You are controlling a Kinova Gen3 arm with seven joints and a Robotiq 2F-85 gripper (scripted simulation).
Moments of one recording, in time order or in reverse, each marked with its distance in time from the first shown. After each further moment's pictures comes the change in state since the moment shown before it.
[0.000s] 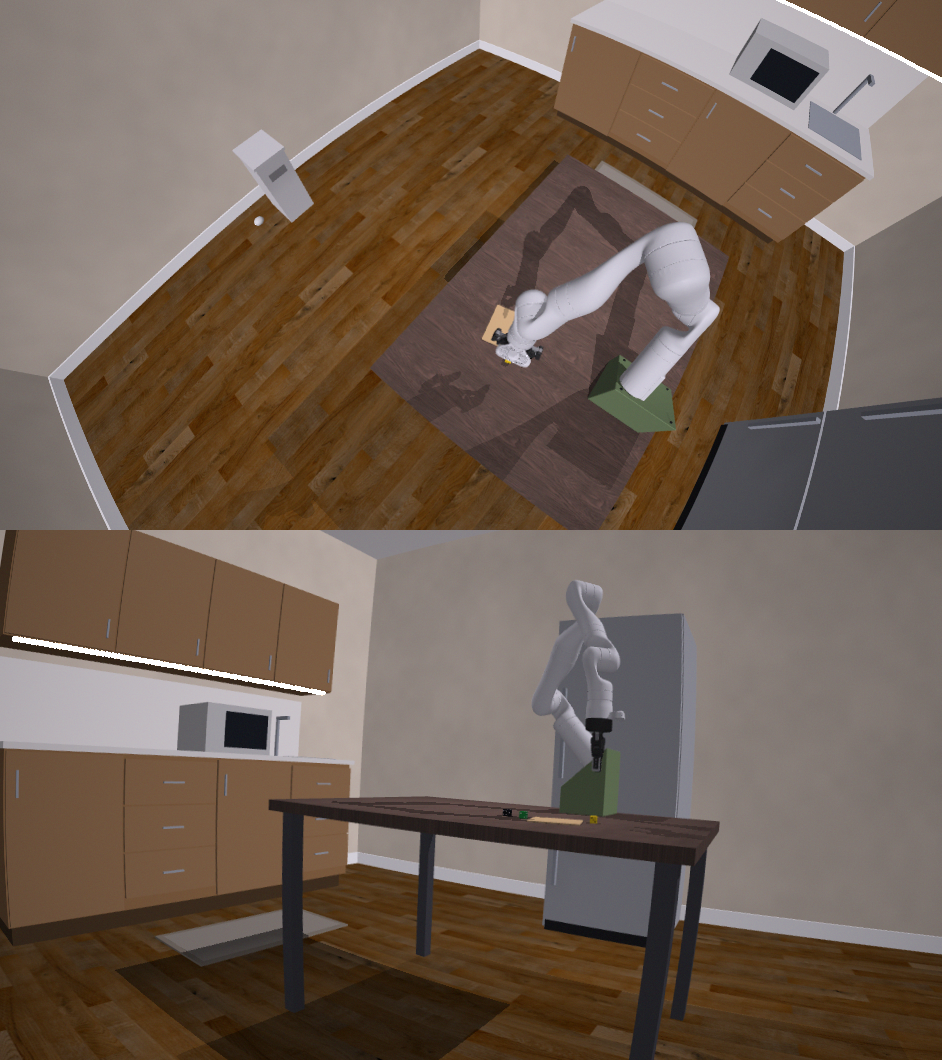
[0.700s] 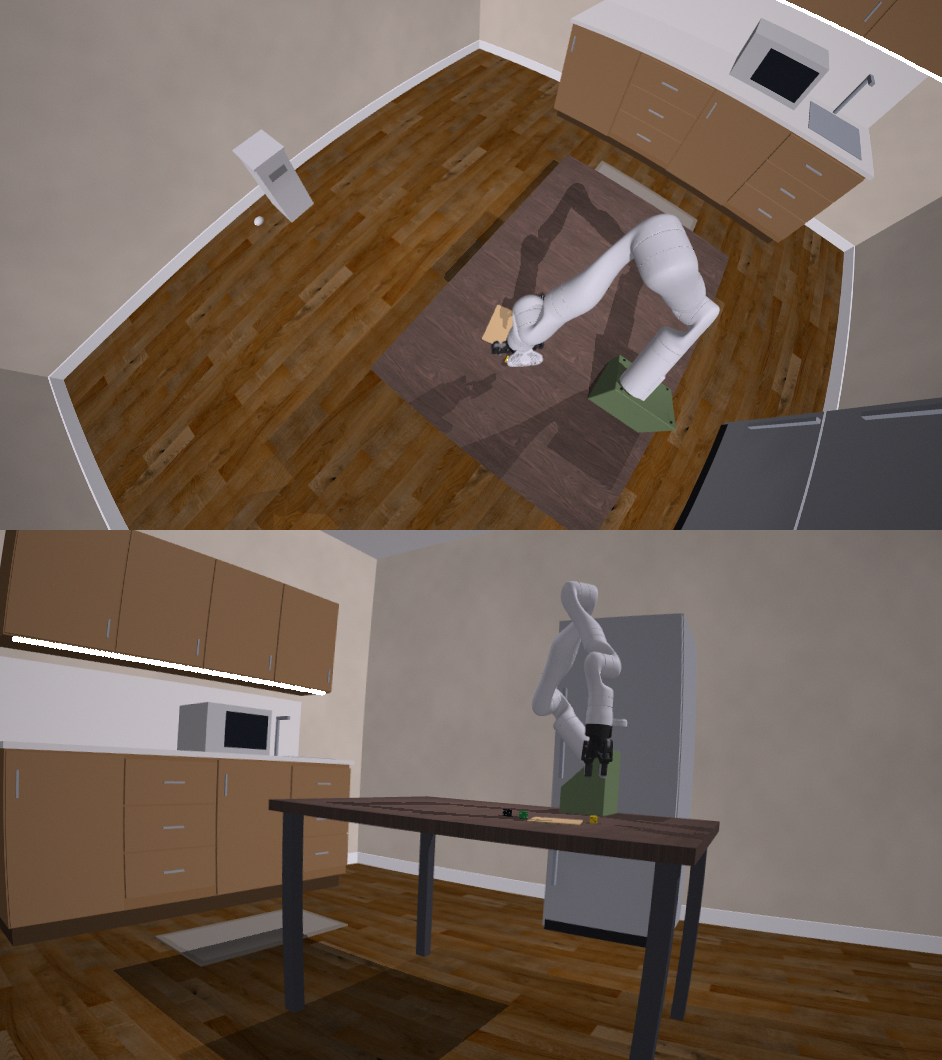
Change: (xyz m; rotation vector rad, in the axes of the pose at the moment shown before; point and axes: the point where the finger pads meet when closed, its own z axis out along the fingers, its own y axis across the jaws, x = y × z) arm -0.004 -0.004 0.016 0.011 -0.027 -0.519
